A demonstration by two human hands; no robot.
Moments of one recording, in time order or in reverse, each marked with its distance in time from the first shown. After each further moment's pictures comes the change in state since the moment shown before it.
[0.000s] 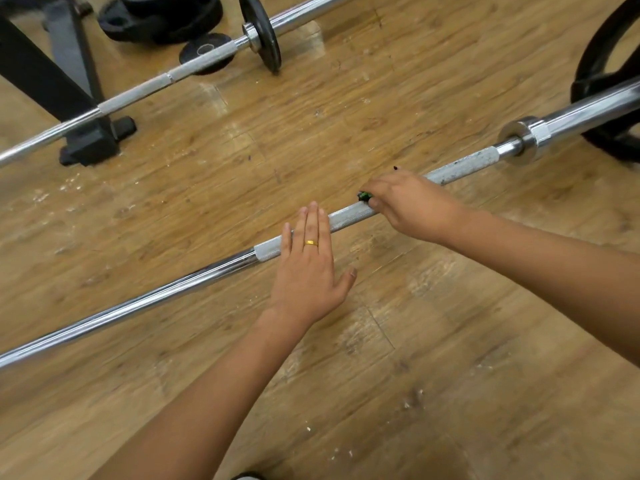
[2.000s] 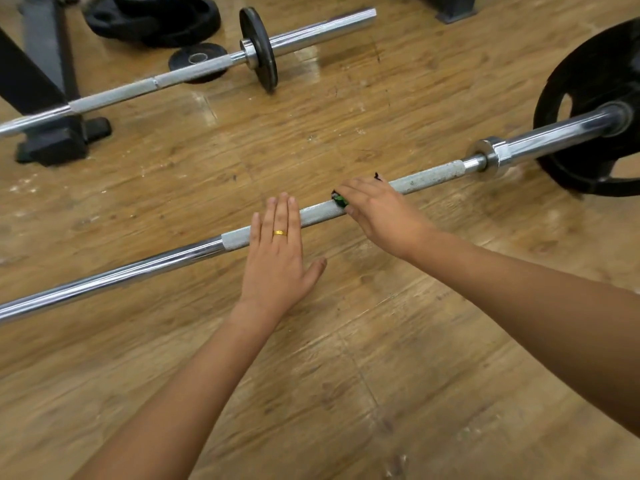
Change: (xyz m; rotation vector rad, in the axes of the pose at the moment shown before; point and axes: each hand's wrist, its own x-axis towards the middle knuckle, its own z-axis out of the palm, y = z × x) left_hand 0.075 -0.041 0.015 0.074 0.168 -0.099; right_hand 0.065 0.016 0.014 -0.032 0.102 -0.020
